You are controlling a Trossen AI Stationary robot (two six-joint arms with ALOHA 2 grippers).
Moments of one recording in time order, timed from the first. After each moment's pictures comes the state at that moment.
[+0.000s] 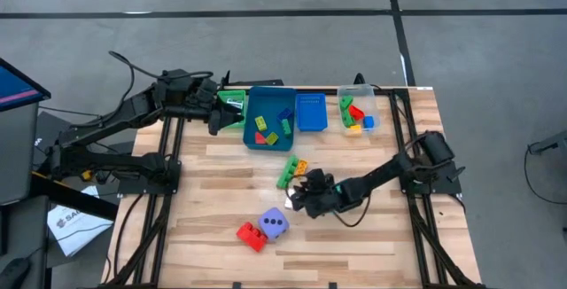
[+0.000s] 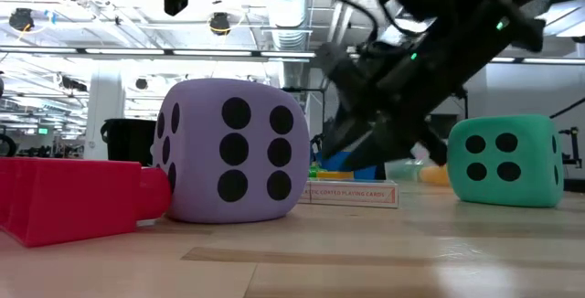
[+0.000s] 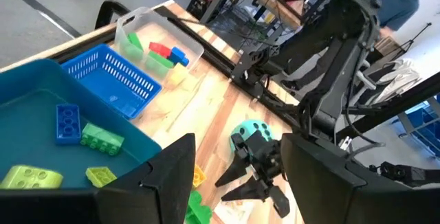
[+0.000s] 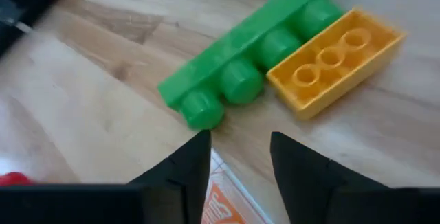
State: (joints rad) left arm 0.44 0.96 1.05 -0.46 0.29 -0.47; right arm 0.36 1.89 0.93 0.03 0.68 1.25
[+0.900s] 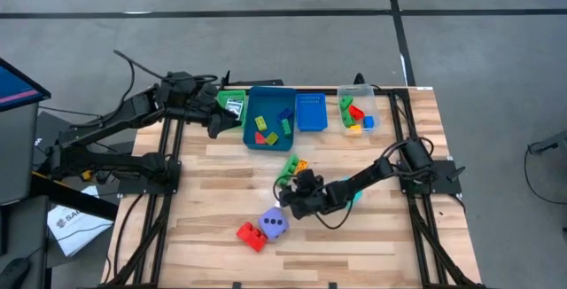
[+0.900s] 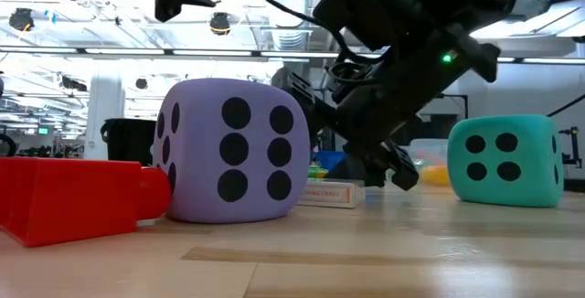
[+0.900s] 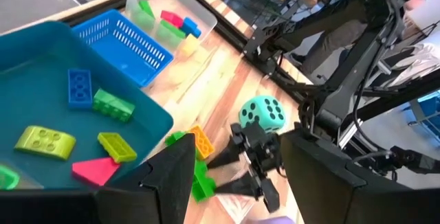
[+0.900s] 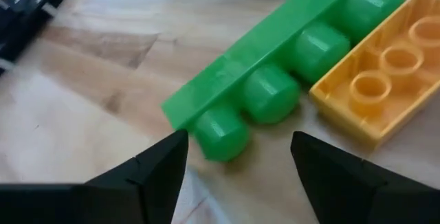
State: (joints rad) left arm 0.44 0.96 1.05 -0.57 0.29 -0.47; right arm 0.31 2.08 1.08 0.03 0.75 1.34
